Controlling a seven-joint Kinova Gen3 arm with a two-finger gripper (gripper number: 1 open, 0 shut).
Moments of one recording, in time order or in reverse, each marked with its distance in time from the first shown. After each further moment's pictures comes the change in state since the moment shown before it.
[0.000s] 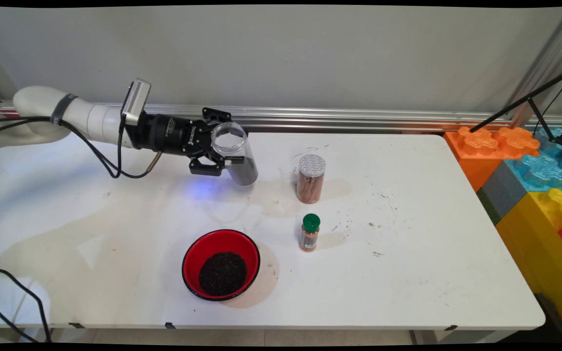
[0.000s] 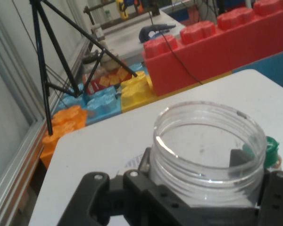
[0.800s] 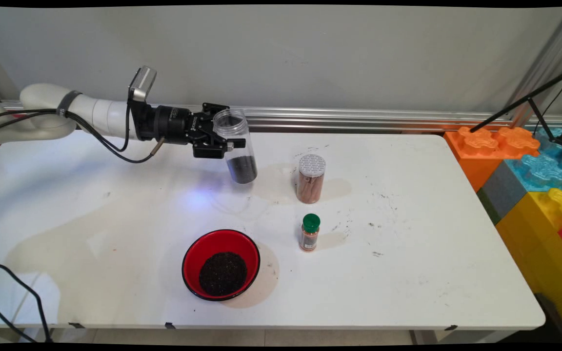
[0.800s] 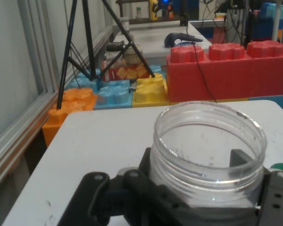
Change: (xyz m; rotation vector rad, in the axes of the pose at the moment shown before) arm -0.011 -0.022 -0.004 0.062 0.019 -0.277
